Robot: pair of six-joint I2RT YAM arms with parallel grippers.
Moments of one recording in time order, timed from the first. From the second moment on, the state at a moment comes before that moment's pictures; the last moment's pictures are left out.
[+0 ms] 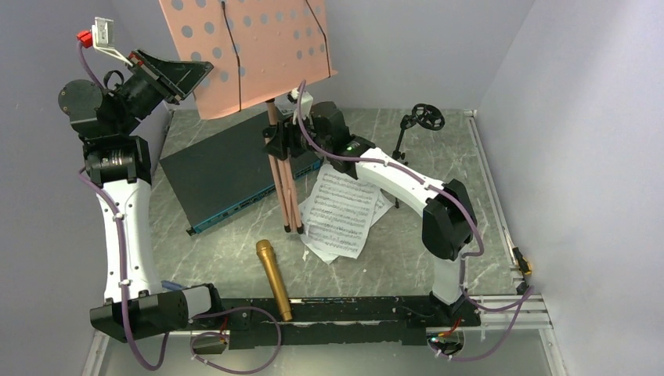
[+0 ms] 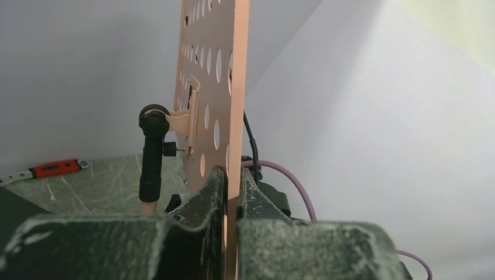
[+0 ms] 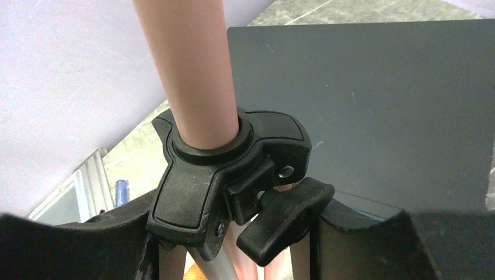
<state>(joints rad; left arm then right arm) 0.22 1.21 1.56 0.12 0.88 -1.02 0.76 1.91 1.68 0.00 -0.32 0.37</state>
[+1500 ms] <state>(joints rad) 0.22 1.16 1.47 0.37 0.90 -1.06 0.75 1.97 1.76 0.17 -0.19 0.23</state>
